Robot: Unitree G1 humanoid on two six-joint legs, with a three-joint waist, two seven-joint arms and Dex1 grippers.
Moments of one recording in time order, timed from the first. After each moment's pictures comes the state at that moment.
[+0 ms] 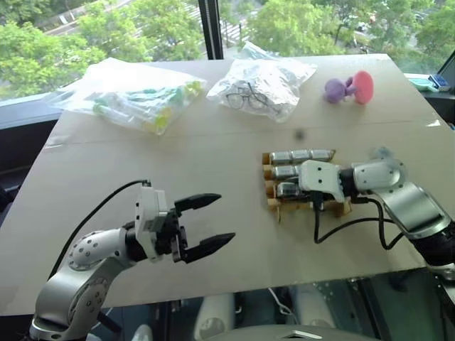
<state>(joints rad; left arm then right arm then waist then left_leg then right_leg) 0.19 0.69 0.18 -0.58 -0.74 0.36 -1.00 -0.55 -0.73 0.38 -0.18 0.09 0.34 1.10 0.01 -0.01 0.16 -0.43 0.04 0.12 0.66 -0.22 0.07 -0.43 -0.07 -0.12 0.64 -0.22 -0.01</state>
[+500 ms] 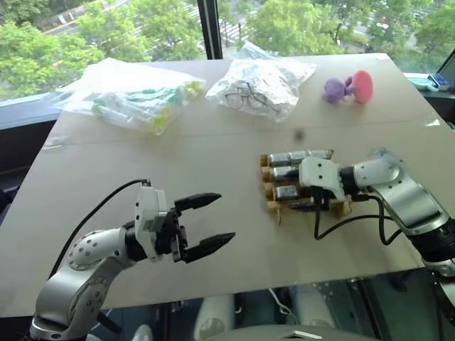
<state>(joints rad) 0.19 0.69 0.18 -0.58 -0.74 0.36 -1.00 -0.52 -0.72 0.30 -0.26 0.14 0.48 1.09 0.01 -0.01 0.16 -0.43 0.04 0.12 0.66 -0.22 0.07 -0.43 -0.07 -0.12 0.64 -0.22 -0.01</state>
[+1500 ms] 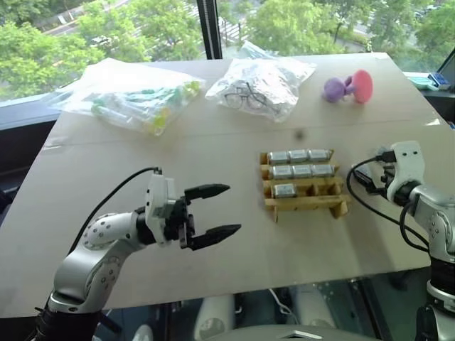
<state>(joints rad) 0.05 0.68 0.11 -0.48 -0.71 0.35 -1.06 -0.29 -0.49 -0.30 -0.30 0.23 1.06 0.36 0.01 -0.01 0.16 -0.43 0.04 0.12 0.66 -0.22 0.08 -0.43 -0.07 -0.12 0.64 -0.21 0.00</state>
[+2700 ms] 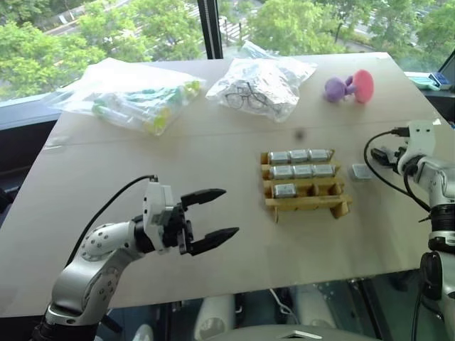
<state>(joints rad) 0.13 0.67 0.12 -0.50 -0.71 0.31 -1.02 -0.66 -0.60 -0.27 0.46 0.19 0.75 0.34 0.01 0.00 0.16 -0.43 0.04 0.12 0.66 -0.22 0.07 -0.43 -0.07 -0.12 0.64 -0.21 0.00</state>
